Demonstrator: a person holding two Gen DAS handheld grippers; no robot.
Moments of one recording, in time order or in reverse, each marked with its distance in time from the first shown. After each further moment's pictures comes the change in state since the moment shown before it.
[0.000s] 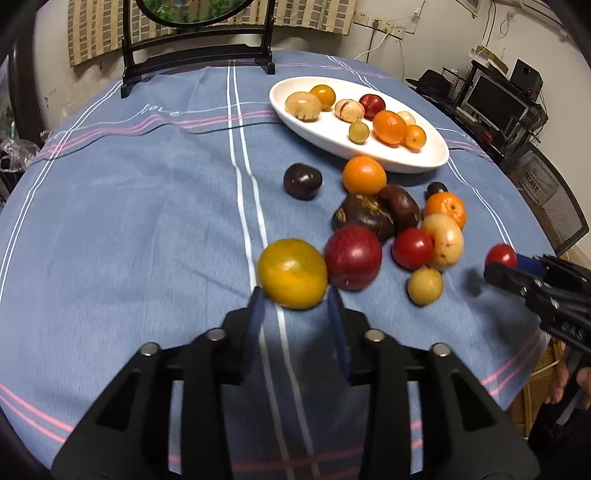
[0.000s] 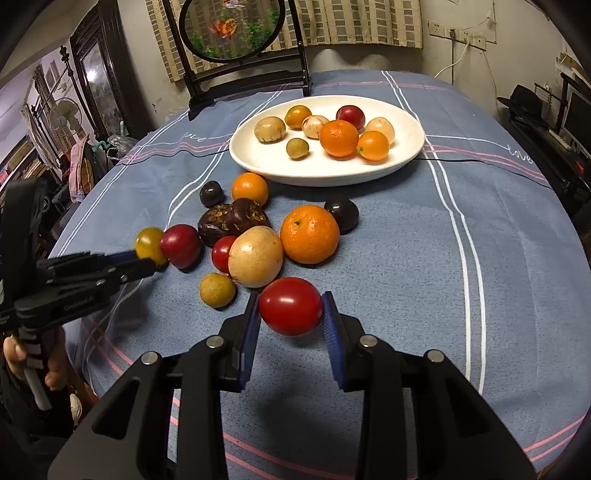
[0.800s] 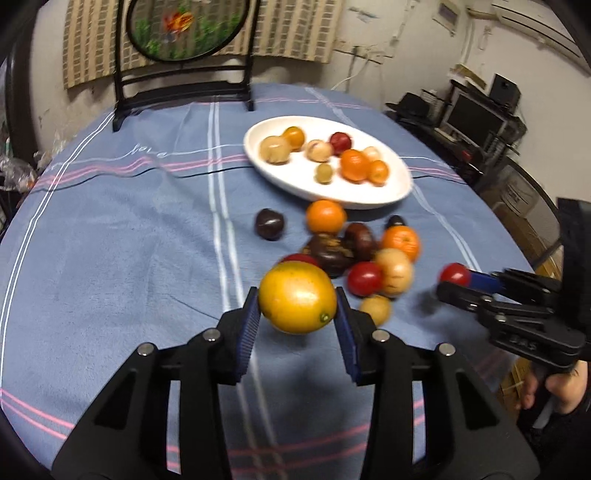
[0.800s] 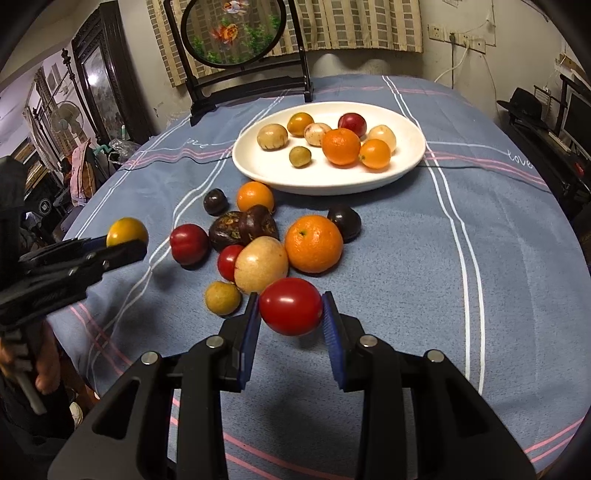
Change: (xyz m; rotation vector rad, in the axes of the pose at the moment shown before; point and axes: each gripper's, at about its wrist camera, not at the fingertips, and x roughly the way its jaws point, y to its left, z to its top) left arm -0.042 -0.025 0.007 0.032 -0.111 -0.056; right arm -0.006 0.004 0.005 -0.011 -0.030 0.001
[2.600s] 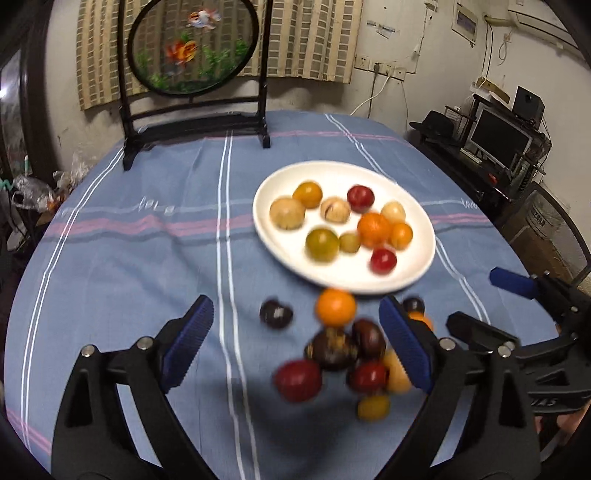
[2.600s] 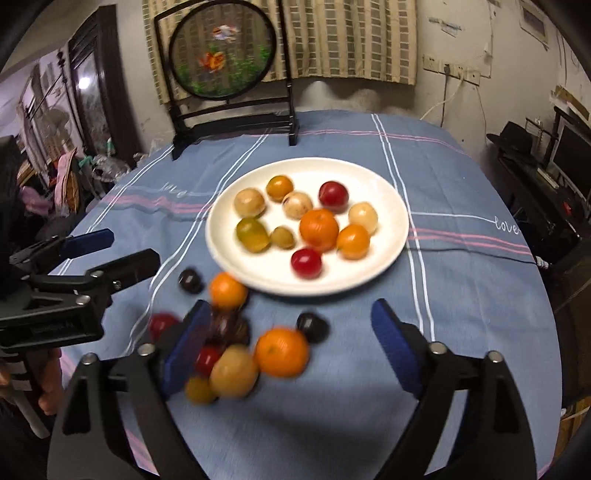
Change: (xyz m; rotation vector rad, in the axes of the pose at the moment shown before) left arm 0.016 -0.009 0.066 -0.021 -0.054 0.128; right arm -0.004 -0.003 0.066 -0.044 -0.059 -0.089
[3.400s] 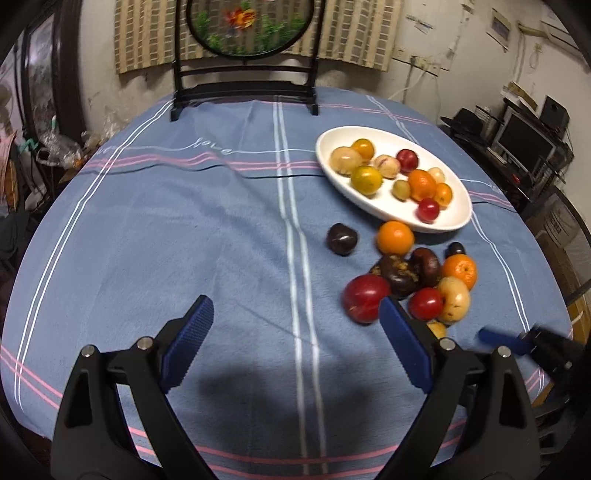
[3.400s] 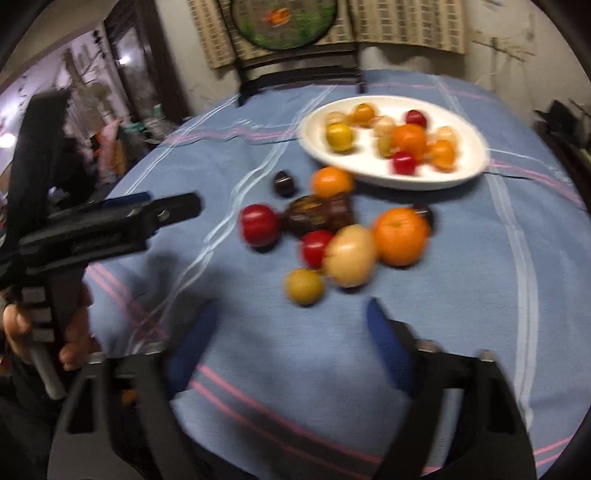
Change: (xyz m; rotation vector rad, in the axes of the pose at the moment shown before) left arm -0.016 0.054 -0.055 -0.107 0.060 0.070; right arm 0.015 0.062 -0.070 -0.033 0.143 0.230
